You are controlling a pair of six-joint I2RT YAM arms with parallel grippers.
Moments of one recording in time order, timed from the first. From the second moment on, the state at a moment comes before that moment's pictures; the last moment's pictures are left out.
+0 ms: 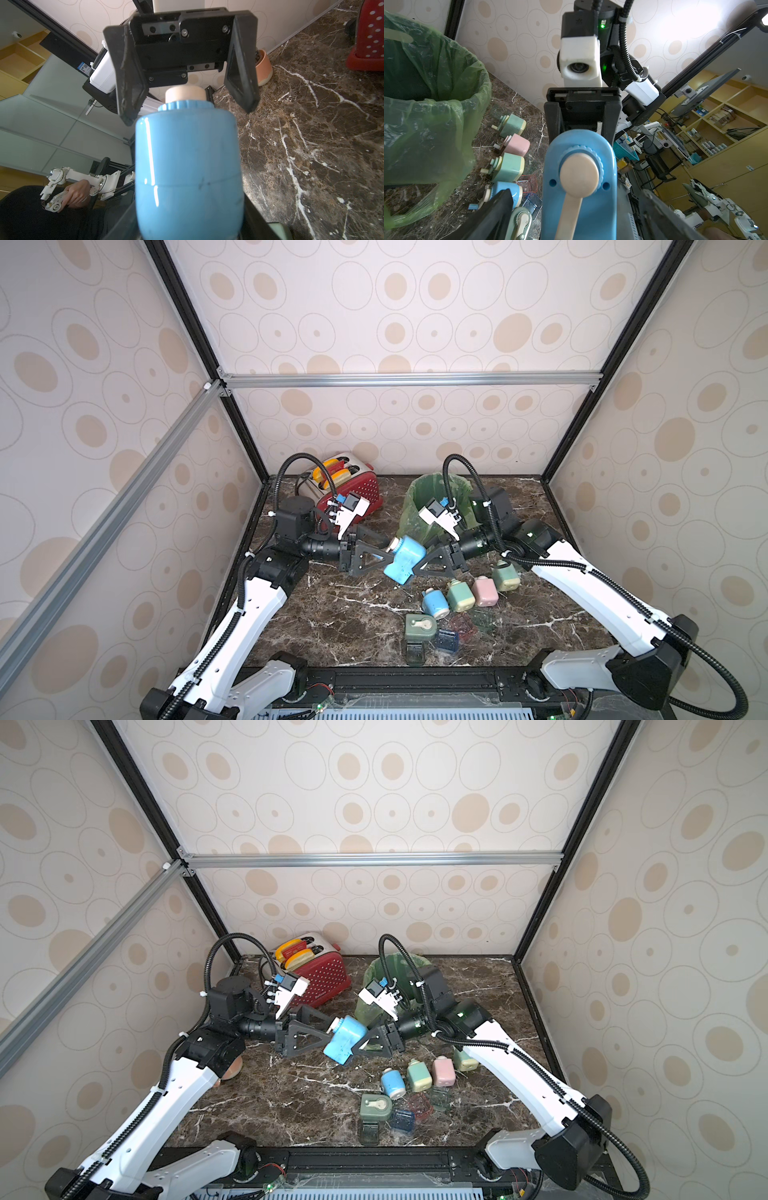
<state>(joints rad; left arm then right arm) -0.34 1.03 1.02 -0.33 1.24 -0.34 0.74 1.32 1.33 -0.64 -1.07 0.13</state>
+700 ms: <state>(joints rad) -0.38 1.07 1.06 -0.43 1.22 -0.24 0.74 1.34 1.30 -0.54 -1.11 0.14</state>
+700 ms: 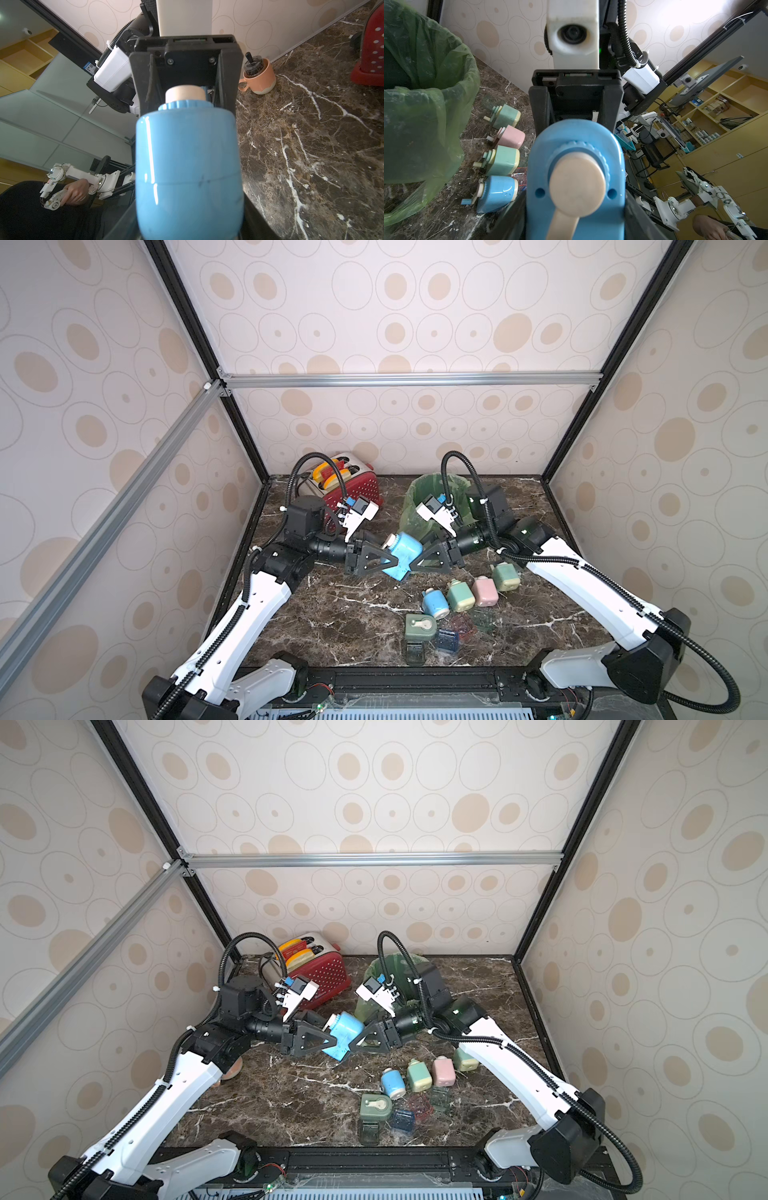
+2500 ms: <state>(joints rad) -0.37 1.02 1.06 -0.40 1.05 -0.28 0.78 1.33 0.73 0.84 -0.97 0.78</state>
